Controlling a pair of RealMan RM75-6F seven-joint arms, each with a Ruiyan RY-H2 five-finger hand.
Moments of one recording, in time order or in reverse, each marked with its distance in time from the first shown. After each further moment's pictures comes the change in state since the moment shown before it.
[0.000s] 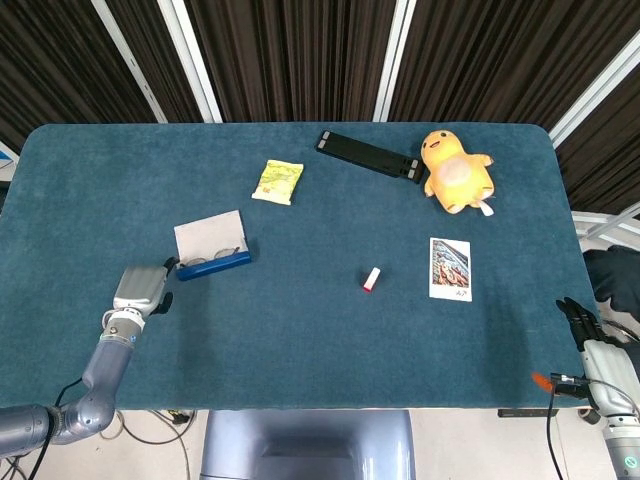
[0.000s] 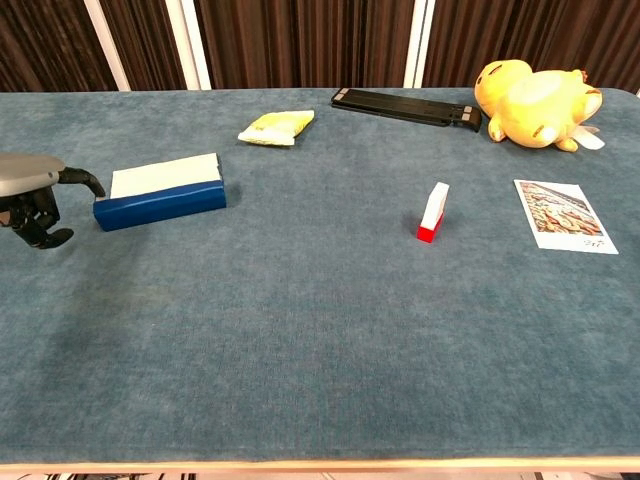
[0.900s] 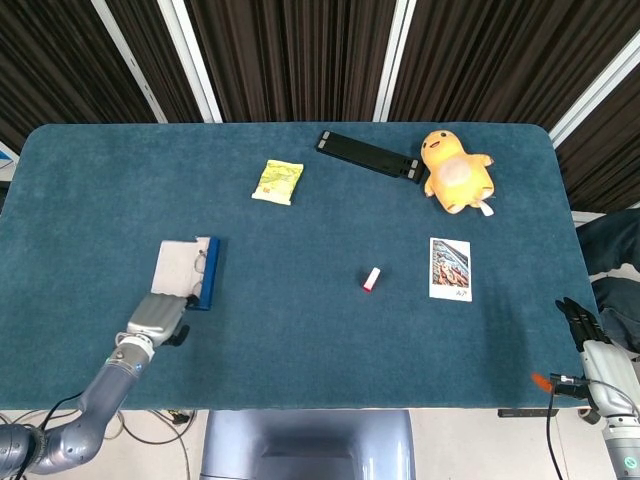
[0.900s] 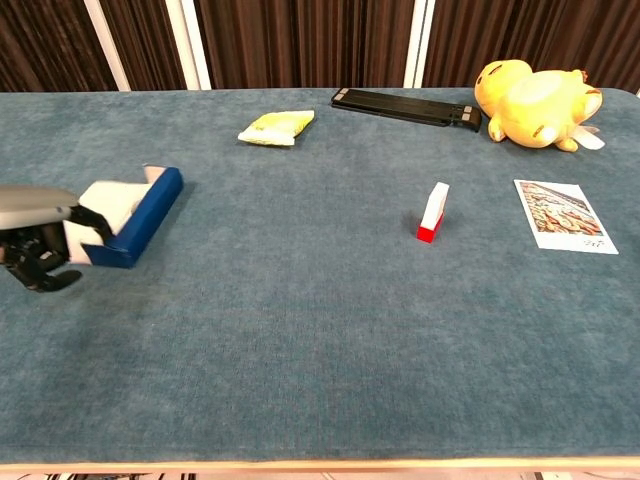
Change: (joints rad) left arm -0.020 0.107 0.067 -0.274 0.028 -0.044 0.025; right arm -0.001 -0.001 -0.001 -0.001 -0.004 0.003 -0.001
